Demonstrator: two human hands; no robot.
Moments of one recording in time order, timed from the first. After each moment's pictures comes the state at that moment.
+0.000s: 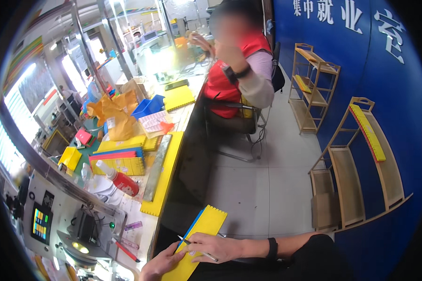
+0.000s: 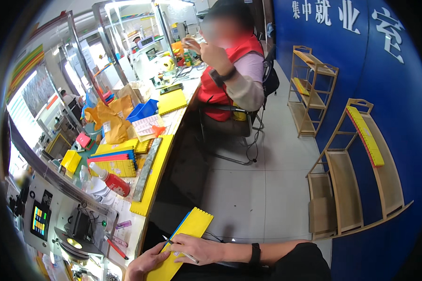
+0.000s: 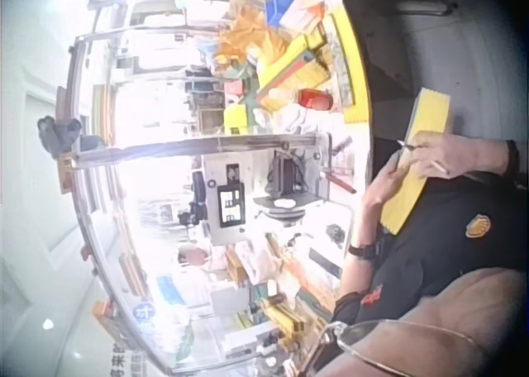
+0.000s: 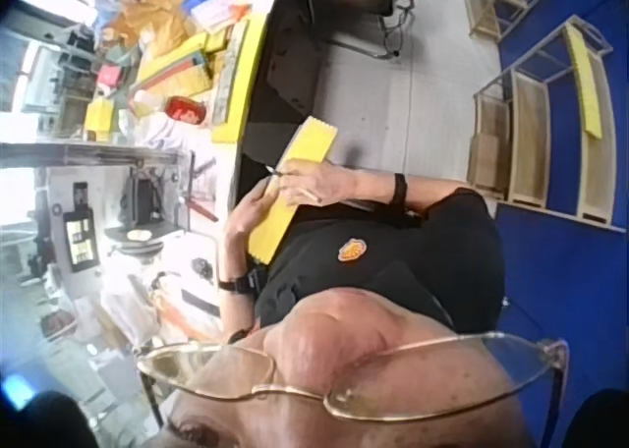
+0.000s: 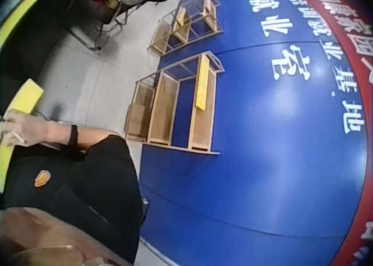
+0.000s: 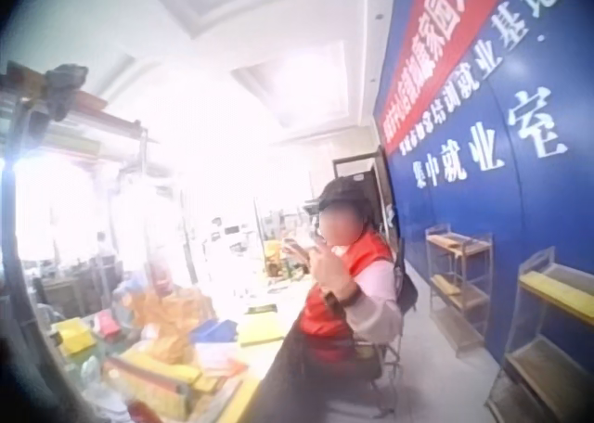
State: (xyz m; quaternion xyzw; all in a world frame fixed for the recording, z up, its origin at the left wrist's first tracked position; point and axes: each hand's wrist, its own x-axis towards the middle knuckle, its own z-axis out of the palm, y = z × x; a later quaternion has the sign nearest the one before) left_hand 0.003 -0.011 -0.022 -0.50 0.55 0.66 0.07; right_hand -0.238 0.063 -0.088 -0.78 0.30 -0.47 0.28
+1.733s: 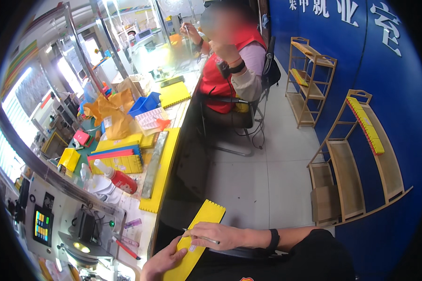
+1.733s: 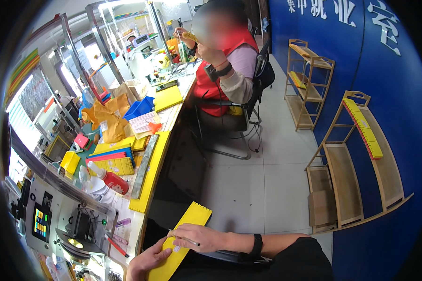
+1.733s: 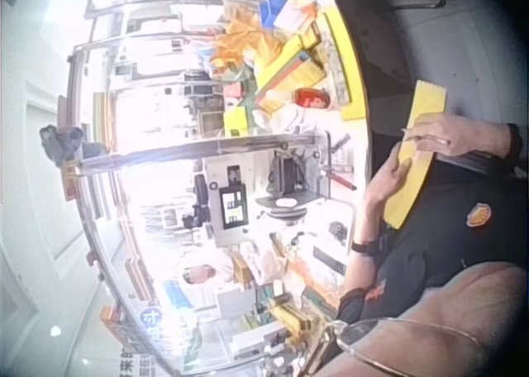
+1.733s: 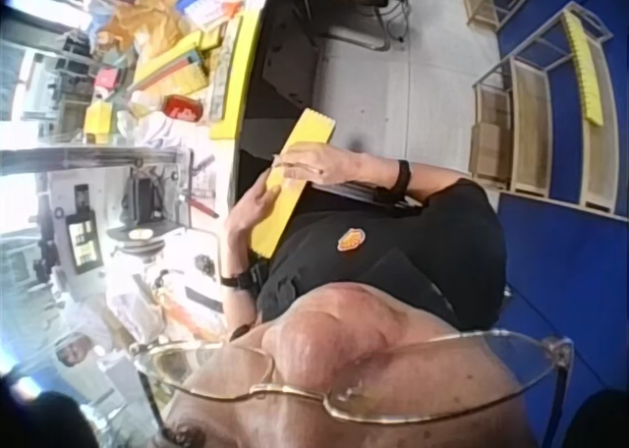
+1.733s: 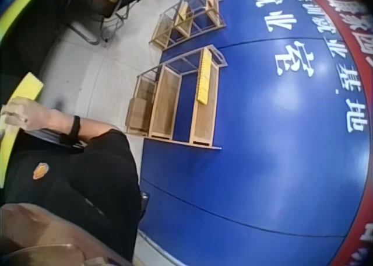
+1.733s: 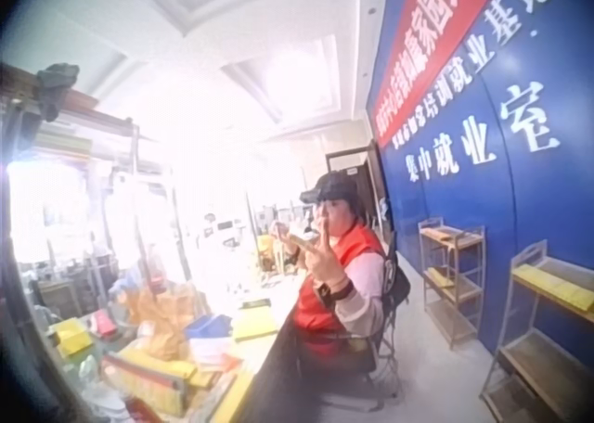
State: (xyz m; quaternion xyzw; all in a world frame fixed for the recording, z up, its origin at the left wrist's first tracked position) left_hand -0.004 -0.014 -0.013 -0.47 0.61 0.63 0.13; right_hand -0.260 0.056 -0.075 -0.73 0.34 -0.46 0.38
